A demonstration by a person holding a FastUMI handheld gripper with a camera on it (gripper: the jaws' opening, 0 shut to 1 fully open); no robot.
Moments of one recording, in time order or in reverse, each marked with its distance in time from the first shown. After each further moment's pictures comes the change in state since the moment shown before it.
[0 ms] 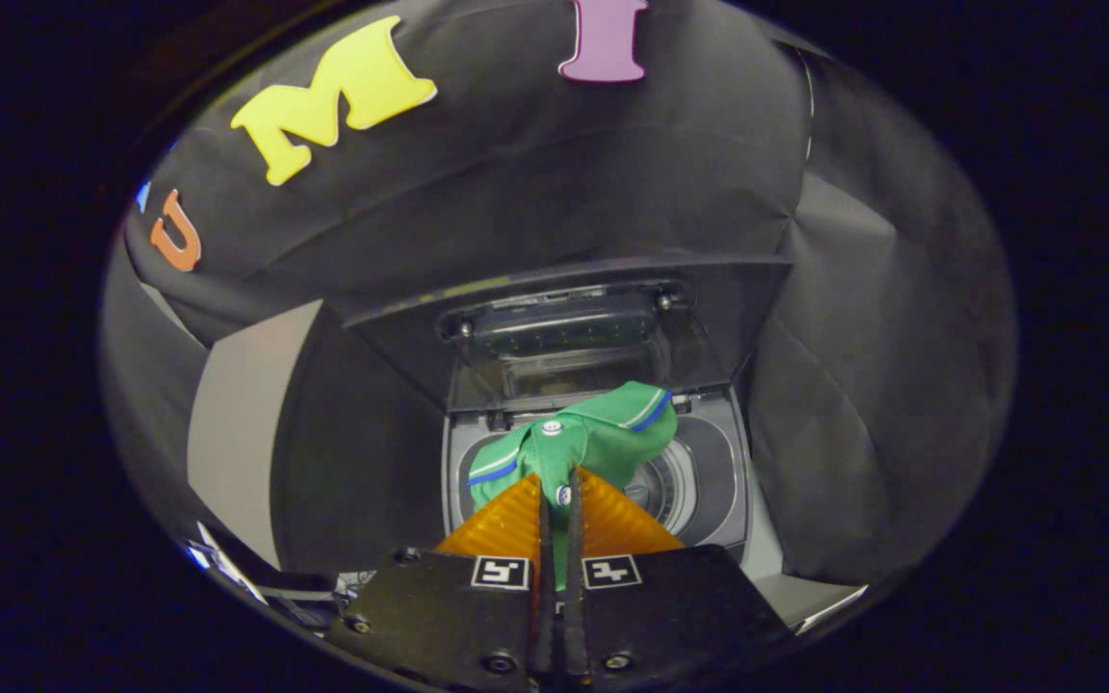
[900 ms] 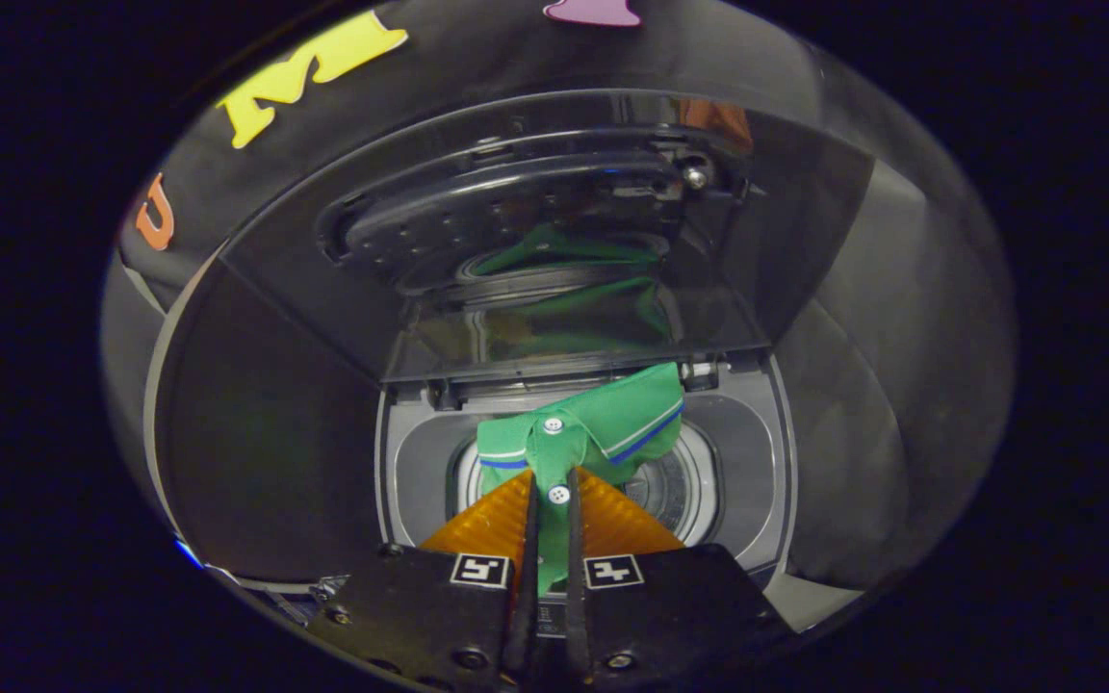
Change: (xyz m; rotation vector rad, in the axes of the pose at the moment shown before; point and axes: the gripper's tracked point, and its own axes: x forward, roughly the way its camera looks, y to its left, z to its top) arm 0.094 -0.026 -0.038 0.016 0.067 0.003
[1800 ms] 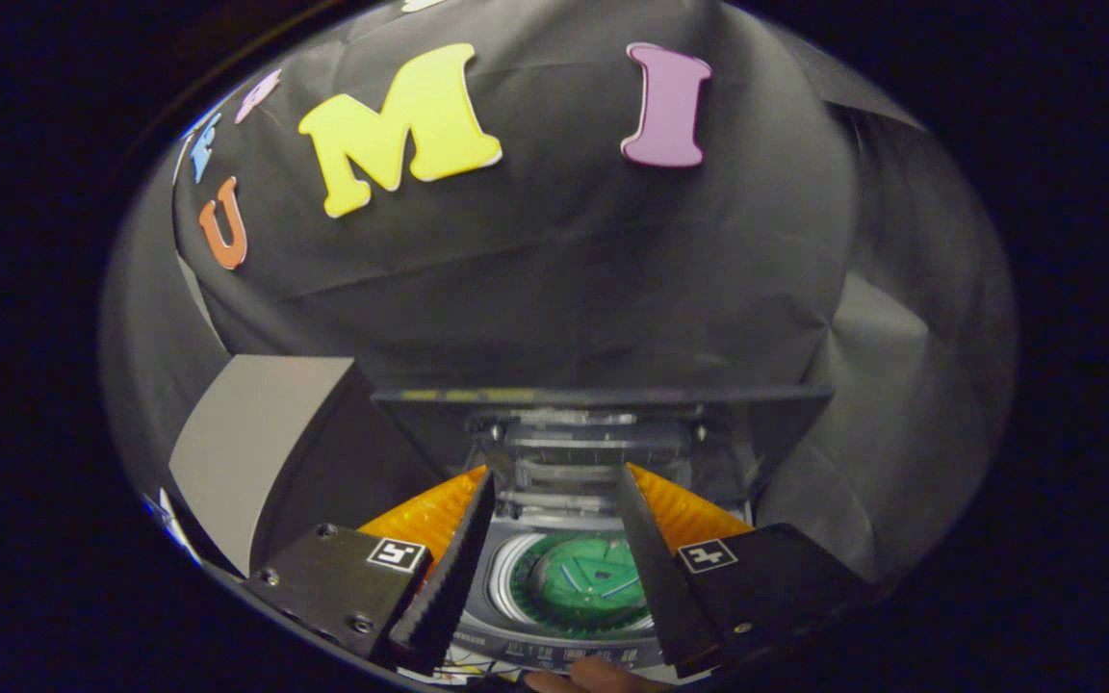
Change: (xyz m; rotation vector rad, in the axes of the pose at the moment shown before) arm -0.110 0.052 0.111 -0.181 -0.412 0.073
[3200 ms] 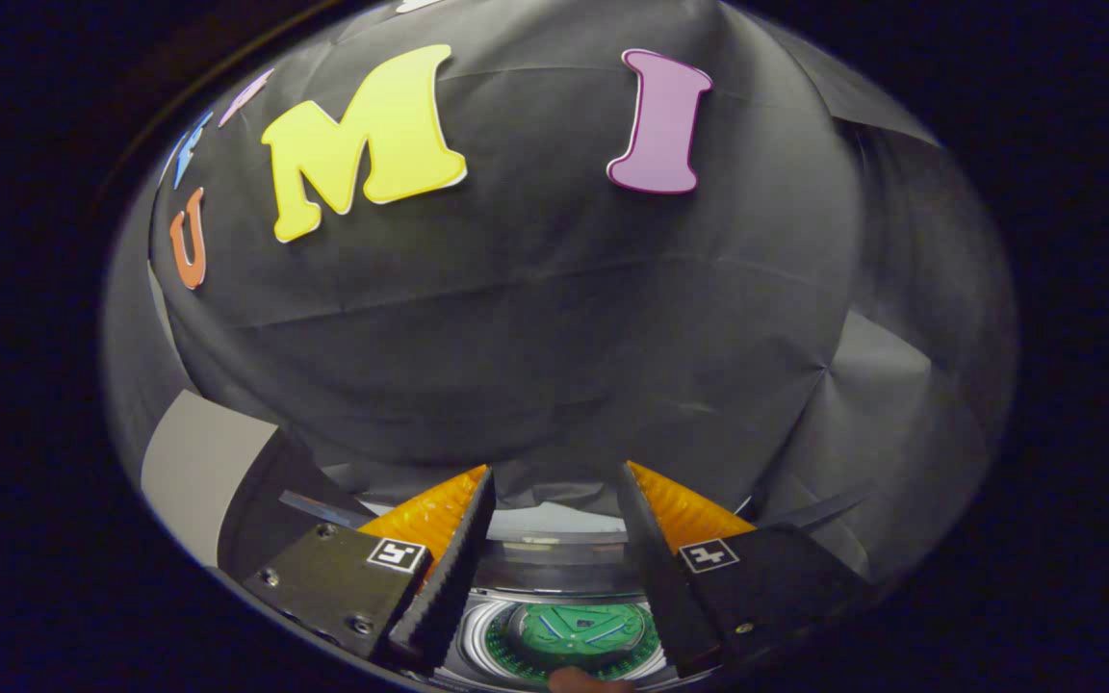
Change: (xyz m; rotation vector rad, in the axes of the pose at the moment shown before) arm 0.082 -0.013 0.039 0.006 -0.094 -0.084
